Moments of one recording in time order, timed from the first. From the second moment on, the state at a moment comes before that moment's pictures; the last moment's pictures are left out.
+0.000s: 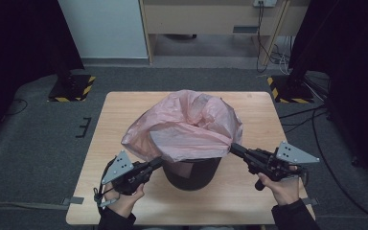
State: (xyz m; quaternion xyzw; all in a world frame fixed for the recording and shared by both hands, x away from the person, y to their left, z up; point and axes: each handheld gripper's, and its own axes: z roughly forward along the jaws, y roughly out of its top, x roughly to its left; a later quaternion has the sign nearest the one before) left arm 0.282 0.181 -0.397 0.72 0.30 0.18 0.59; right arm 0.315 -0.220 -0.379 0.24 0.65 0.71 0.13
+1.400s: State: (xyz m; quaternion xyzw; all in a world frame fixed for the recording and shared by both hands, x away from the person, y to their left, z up) left arm 0.279 0.239 -0.418 0.62 0.40 0.27 0.61; right arm 0.347 -0.227 -0.356 0.32 0.60 0.71 0.20
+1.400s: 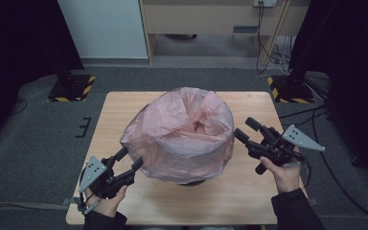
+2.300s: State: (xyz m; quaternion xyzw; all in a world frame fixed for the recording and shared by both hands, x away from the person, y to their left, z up) left arm 0.295 0.247 -0.443 0.62 0.43 0.28 0.59; right arm 0.417 -0.106 -0.259 0.28 0.63 0.70 0.19
